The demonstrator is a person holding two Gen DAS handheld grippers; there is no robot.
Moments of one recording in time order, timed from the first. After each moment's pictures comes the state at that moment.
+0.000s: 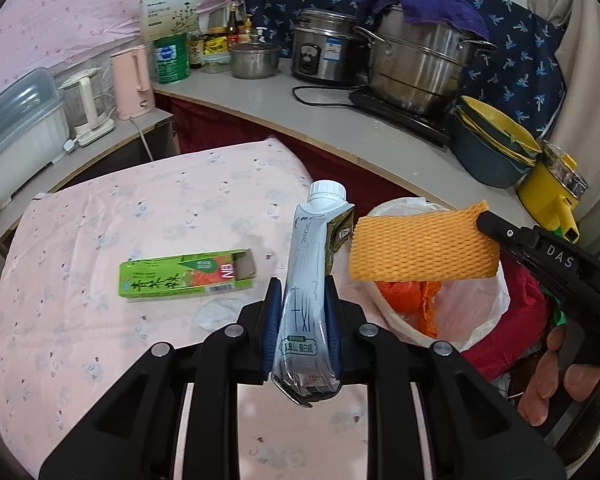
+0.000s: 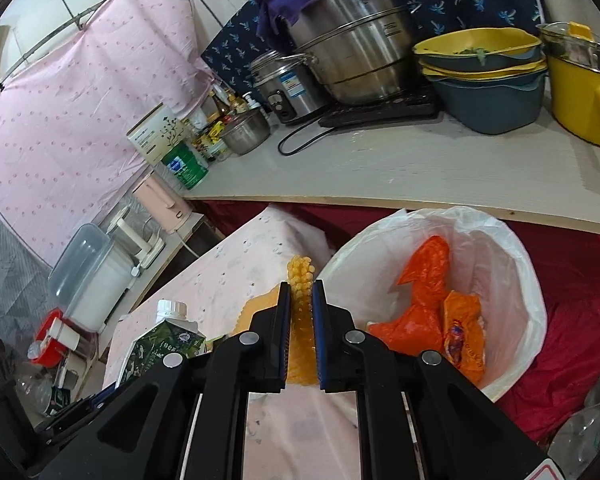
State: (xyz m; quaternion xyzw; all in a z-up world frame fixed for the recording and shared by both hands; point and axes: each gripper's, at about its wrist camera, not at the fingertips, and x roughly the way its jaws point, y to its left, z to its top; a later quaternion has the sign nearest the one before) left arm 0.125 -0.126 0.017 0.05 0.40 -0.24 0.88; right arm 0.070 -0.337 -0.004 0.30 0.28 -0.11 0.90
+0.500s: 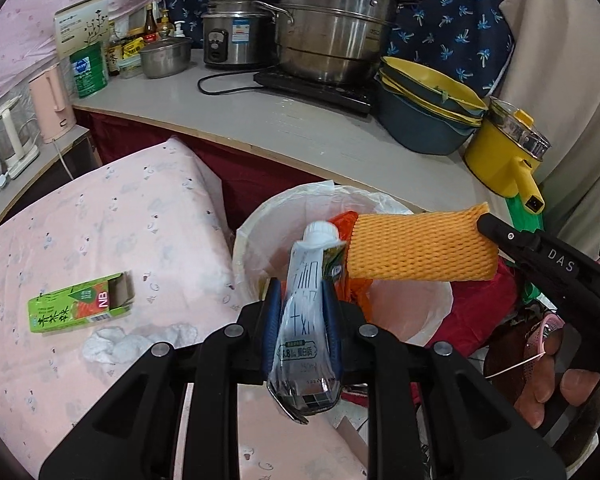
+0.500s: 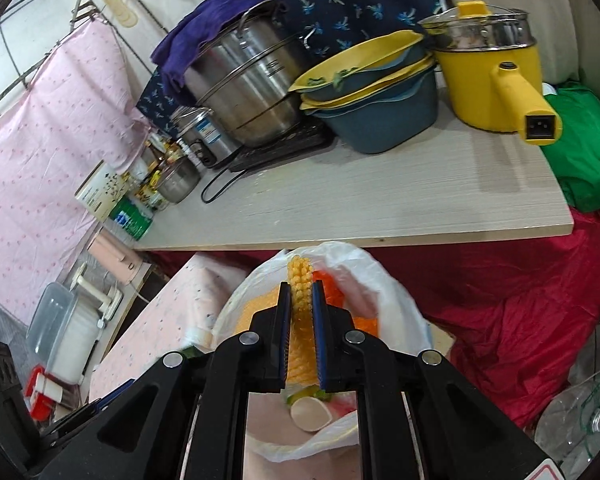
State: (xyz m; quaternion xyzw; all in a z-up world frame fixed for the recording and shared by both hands) left arm 0.116 -0.238 0.000 0.08 0.41 -0.32 0.85; right arm 0.009 -0.435 -0.020 0.35 0.25 -0.20 0.88
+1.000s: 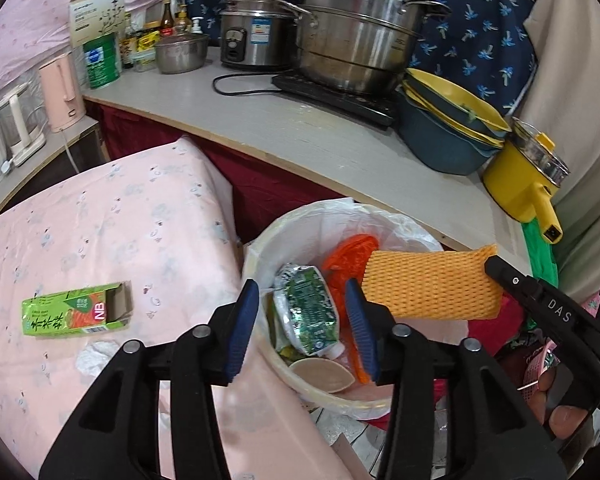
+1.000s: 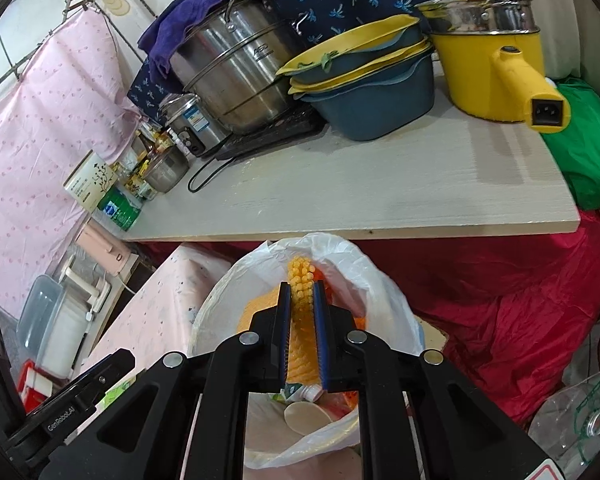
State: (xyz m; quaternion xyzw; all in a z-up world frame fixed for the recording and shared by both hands) left arm 0.144 -0.236 -0.006 0.06 0.42 -0.29 0.86; right arm 0.026 -0.440 -0.039 0.34 0.28 -0.20 0.88
